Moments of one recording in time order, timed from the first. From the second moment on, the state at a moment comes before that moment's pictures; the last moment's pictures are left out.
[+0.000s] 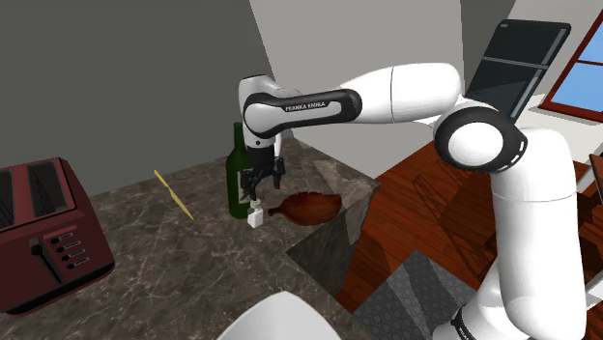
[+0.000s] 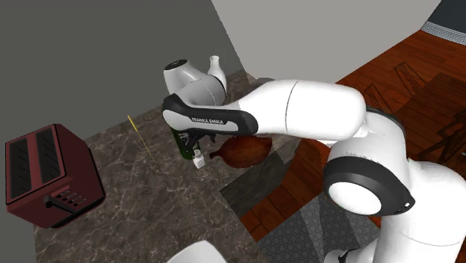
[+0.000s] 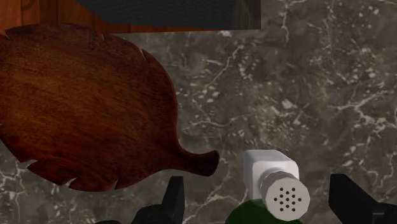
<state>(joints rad) 0.19 0.51 0.21 -1.41 -0.05 1.72 0.29</state>
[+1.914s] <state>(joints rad) 0.24 0.72 0.20 -1.24 -0.08 1.73 0.32</state>
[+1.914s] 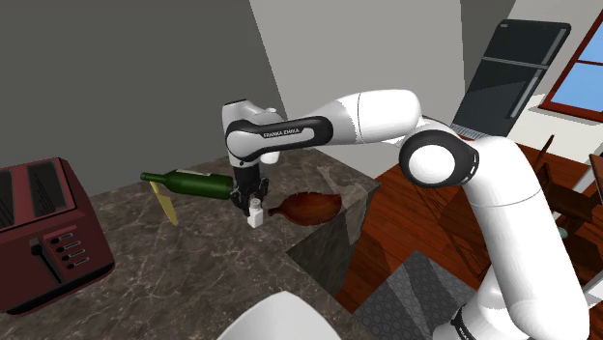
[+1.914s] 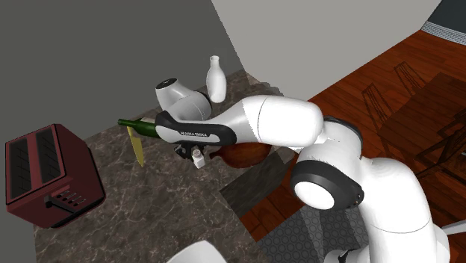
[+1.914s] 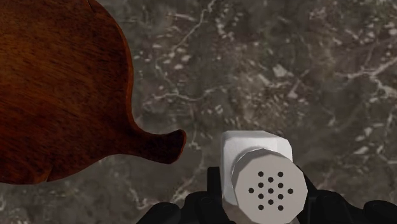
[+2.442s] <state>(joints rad) 0.24 0.70 0.20 -1.17 -0.08 1.65 0.32</state>
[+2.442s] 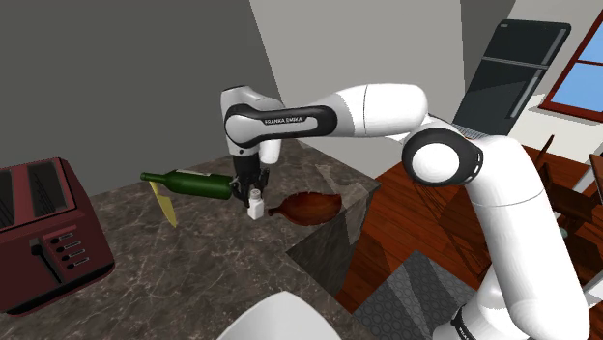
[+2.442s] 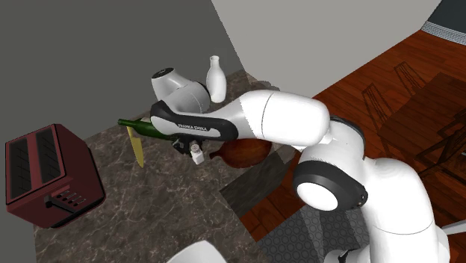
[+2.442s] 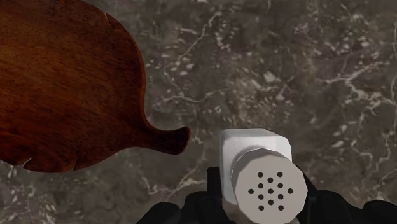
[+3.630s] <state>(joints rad) 0.16 0.53 0.19 -1.28 -0.06 1.58 0.24</state>
